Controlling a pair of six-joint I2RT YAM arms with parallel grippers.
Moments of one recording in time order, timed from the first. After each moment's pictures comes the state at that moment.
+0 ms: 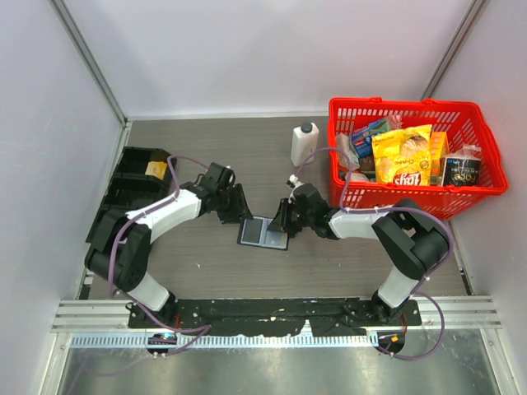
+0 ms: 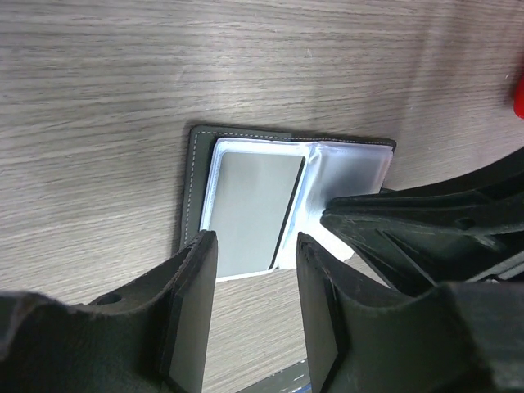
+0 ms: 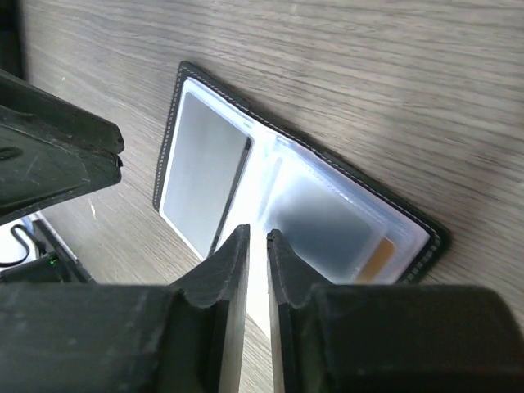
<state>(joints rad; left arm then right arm) -0.51 1.56 0.95 -0.39 0.19 -0.74 0.67 1.70 0.72 0.27 -0.30 0.74</state>
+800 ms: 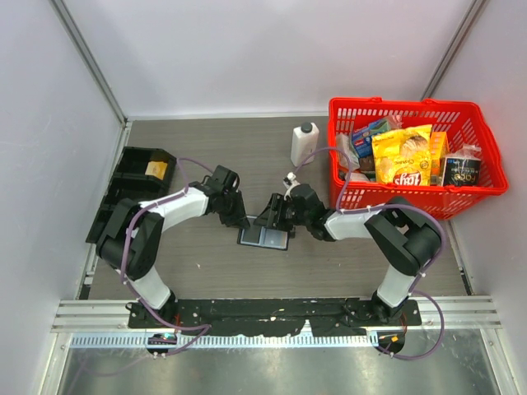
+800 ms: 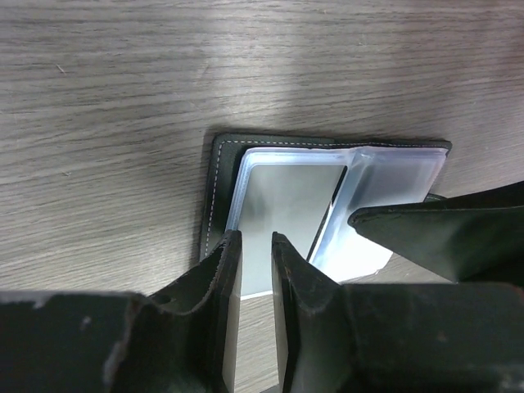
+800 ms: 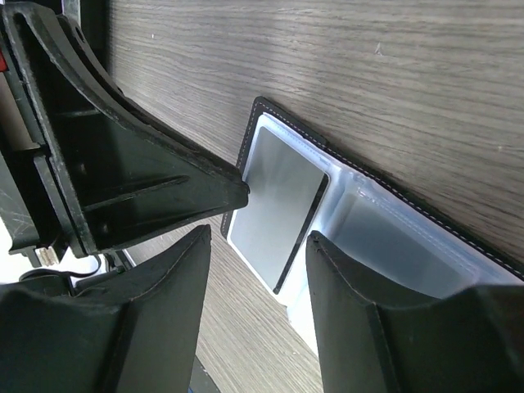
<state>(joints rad) -0.51 1.67 0.97 -0.39 0.22 -0.70 0.70 1.72 0.72 0.43 -0.31 0.89</state>
